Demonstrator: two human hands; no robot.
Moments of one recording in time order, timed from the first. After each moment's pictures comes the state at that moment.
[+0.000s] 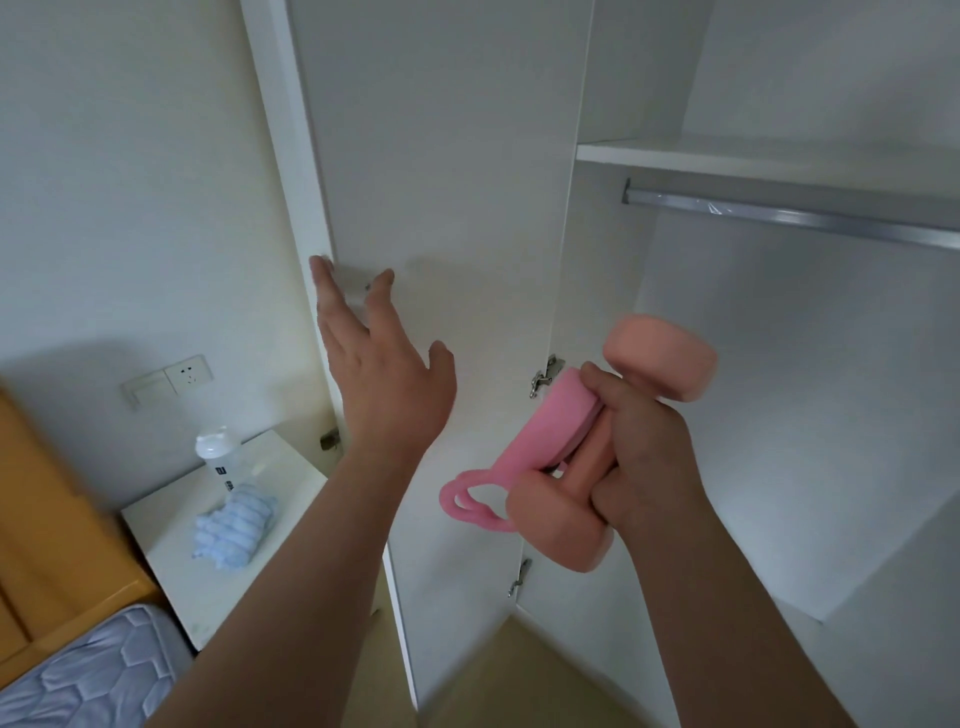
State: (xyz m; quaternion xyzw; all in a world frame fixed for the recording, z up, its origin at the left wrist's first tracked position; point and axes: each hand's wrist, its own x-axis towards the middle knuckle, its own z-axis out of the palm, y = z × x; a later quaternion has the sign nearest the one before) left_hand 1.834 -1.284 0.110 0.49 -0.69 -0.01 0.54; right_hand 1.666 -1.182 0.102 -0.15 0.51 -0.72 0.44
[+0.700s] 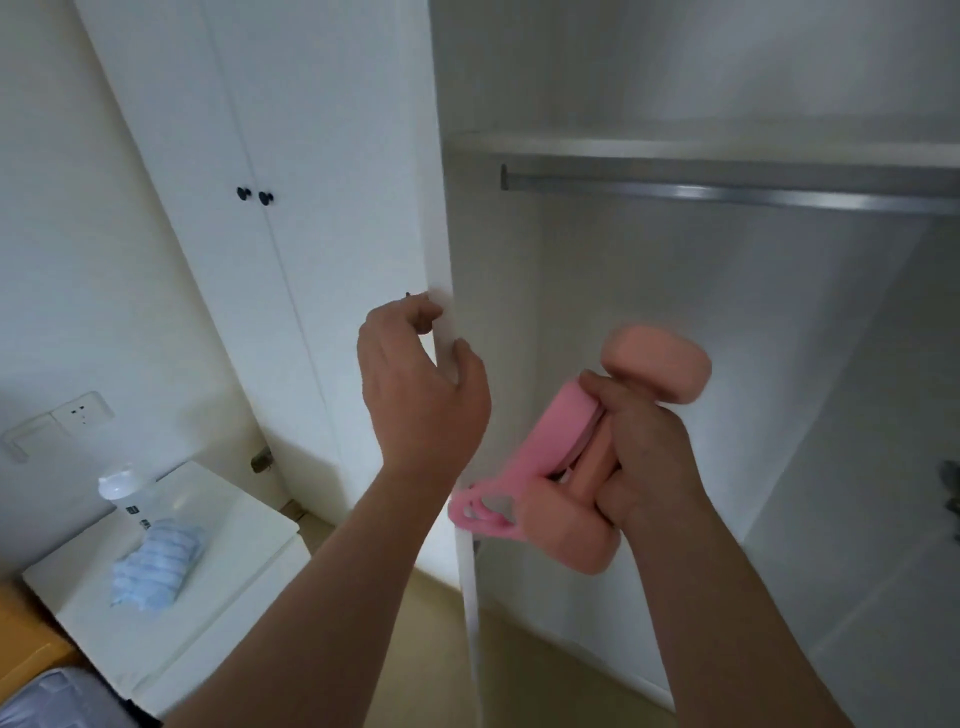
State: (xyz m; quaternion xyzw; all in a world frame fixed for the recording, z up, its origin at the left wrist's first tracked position) left_hand 1.722 -1.171 0.113 0.34 -0.67 -0.08 0.66; right_hand 1.583 -1.084 0.087 -0.08 0.53 -0.75 0.38
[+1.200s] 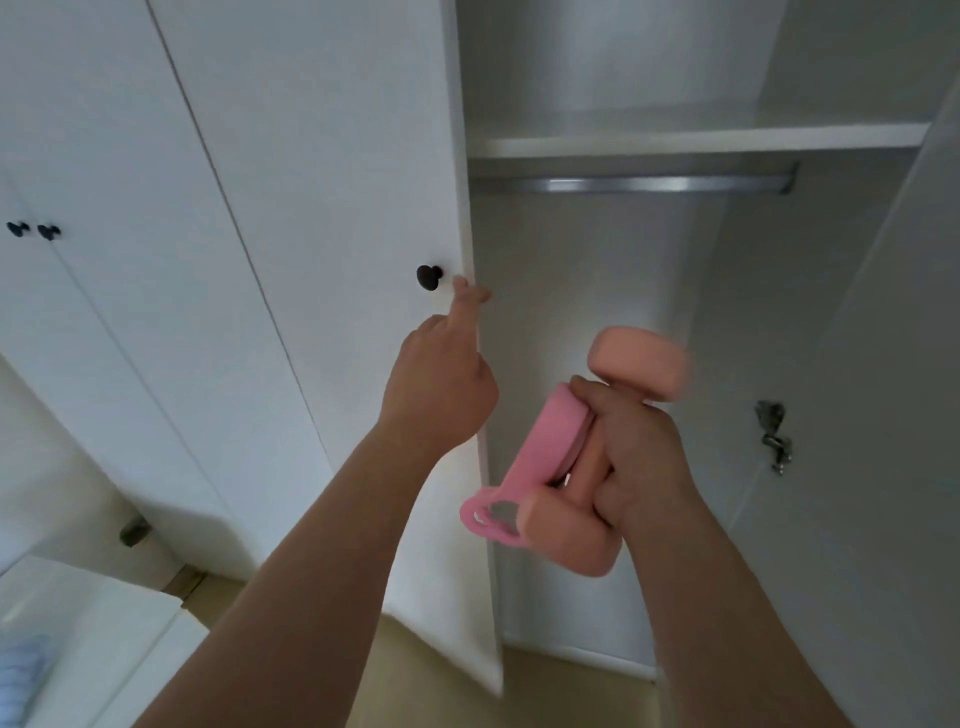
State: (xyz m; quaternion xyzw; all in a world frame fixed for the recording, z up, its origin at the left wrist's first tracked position) left_hand 1.576 -1.145 0.121 0.23 -0.90 -0.13 0.35; right_hand 1.476 -1.006 0.076 0.01 0.57 -0.77 0.29
